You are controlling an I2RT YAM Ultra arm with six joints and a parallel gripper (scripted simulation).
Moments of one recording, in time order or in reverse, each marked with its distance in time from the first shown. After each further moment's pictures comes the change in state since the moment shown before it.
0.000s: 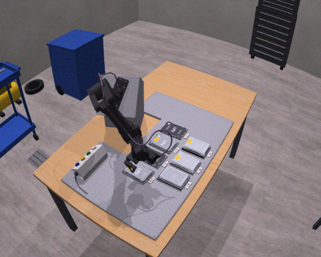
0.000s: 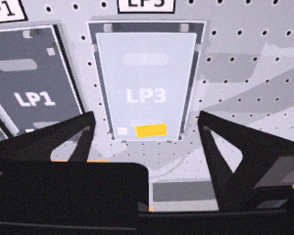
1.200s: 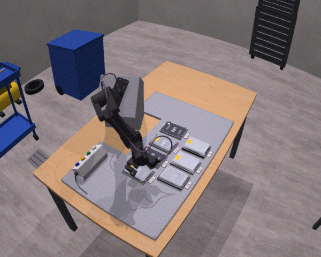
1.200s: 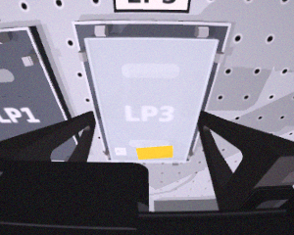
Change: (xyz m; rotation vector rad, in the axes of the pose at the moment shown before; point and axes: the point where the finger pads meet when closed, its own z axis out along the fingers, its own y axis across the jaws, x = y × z) arm 0.000 0.003 0.036 -0.008 0.004 -0.007
